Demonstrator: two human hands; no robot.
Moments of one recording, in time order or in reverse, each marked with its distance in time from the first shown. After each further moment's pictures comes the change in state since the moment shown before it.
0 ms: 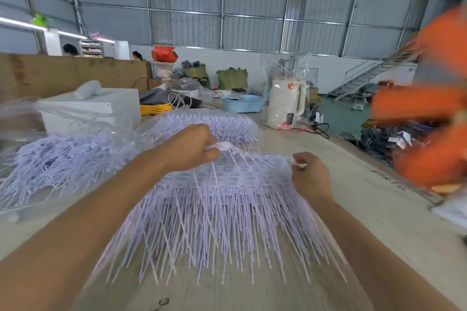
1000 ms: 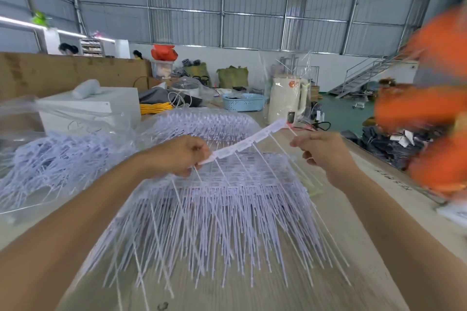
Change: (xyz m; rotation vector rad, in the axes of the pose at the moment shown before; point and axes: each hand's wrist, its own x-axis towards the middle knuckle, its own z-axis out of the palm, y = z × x) left_hand -0.017 -0.012 0.002 -0.613 -0.190 -0.244; right_hand 0.017 -0.037 -0.046 0.437 -0.157 0.054
